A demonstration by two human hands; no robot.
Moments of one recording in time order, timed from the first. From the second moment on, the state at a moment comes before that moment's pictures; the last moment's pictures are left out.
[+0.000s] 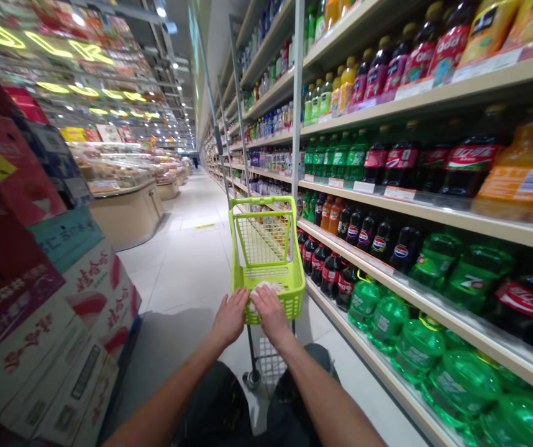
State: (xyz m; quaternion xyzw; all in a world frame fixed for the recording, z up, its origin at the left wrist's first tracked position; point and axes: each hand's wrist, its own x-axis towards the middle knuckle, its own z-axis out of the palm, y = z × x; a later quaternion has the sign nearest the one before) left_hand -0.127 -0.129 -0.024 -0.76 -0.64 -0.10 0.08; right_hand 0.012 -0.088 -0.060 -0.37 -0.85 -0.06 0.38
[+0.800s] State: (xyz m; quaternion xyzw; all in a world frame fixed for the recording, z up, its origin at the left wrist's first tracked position) left_hand -0.104 -0.126 -0.028 -0.75 -0.65 -0.11 0.06; right_hand 0.074 -0.073 -0.054 -0.45 -0.80 -0.05 0.39
